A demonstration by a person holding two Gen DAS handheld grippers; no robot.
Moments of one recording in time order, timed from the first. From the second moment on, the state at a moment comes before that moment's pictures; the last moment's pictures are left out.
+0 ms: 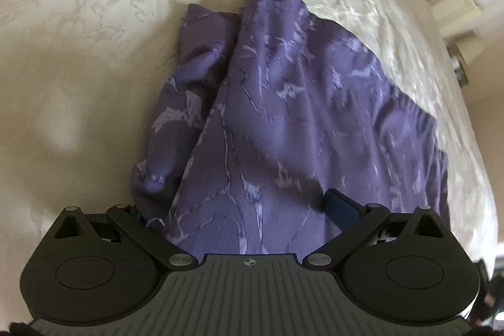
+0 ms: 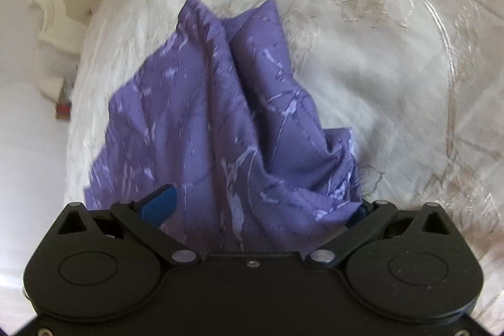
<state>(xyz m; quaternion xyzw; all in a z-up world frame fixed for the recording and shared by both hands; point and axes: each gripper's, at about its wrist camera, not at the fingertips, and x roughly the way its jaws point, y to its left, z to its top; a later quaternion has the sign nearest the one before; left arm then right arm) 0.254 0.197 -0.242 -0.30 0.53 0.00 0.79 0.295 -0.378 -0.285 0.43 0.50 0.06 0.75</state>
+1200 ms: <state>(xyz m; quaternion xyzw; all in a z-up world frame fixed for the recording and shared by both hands) 0.109 0.209 -0.214 -0.27 0.58 -0.06 0.77 0.135 -0.387 -0.244 0.38 0.57 0.07 0.73</state>
